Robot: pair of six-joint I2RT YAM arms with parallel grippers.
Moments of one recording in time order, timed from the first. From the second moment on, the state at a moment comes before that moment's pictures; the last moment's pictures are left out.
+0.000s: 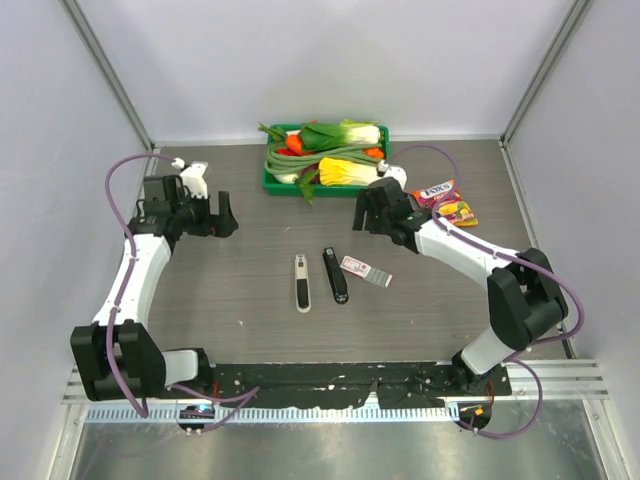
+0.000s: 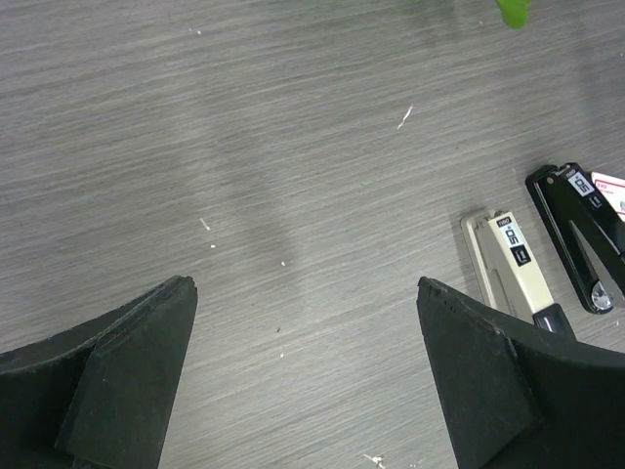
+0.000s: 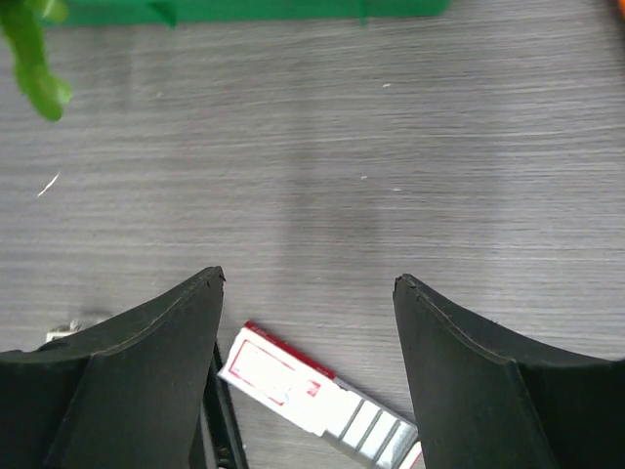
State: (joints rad) left arm 0.06 1.26 1.03 -0.50 0.39 0.08; right arm 0.53 1.57 1.06 -0.22 0.27 0.50
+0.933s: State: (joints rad) left arm 0.25 1.28 0.94 -0.45 0.66 -0.05; right arm 0.85 1.89 1.42 -0.47 0.23 0.40
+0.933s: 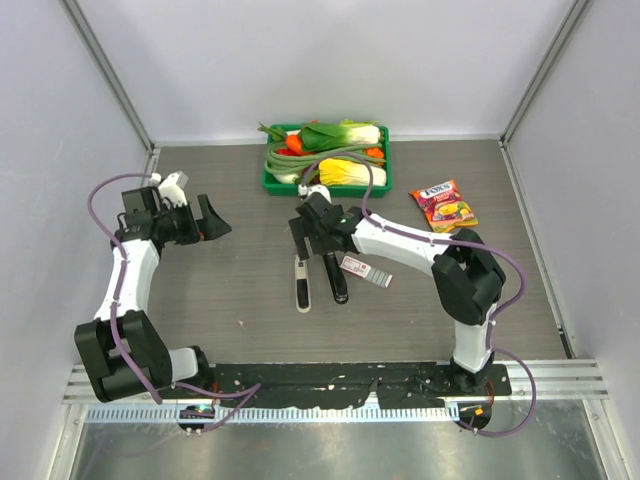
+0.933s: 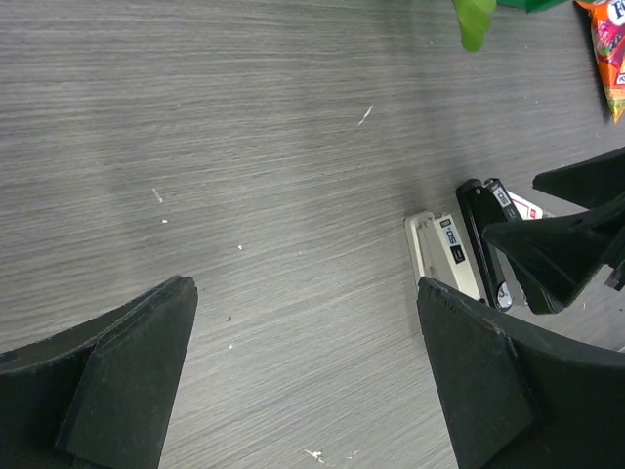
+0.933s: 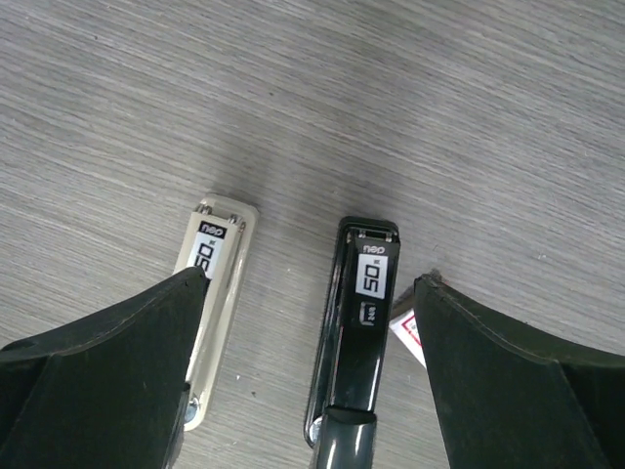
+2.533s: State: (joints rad) left arm 0.25 1.16 0.90 -0.47 0.63 0.00; right arm 1.11 2.00 1.49 -0.62 0.28 0.62
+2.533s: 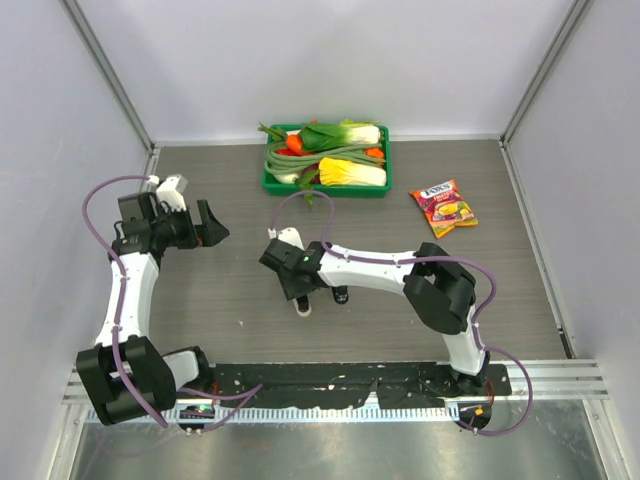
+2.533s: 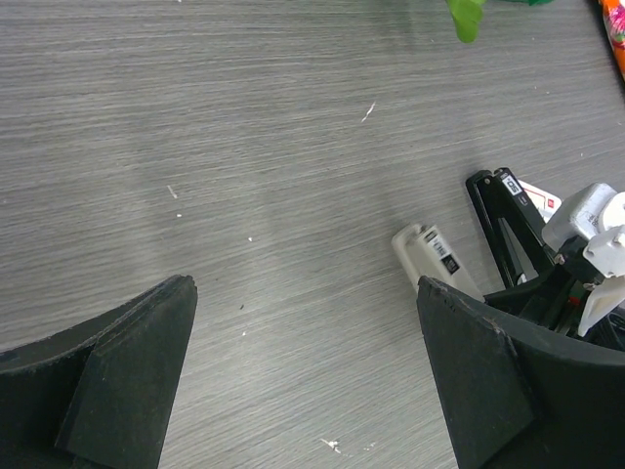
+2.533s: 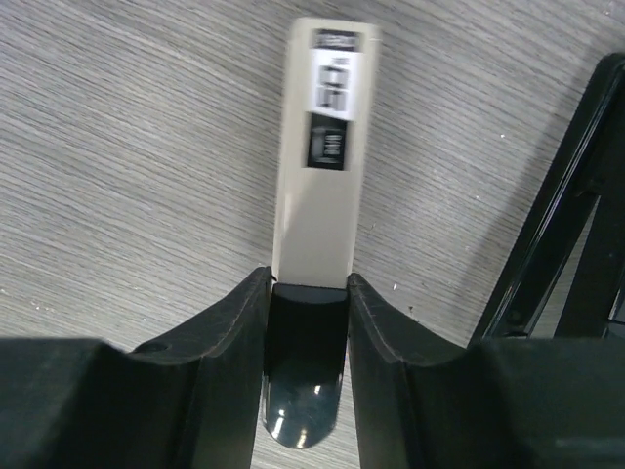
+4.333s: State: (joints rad) left arm 0.14 1.10 0.73 0.14 1.33 -0.58; right arm 0.81 1.67 0.99 0.84 -0.26 1.17
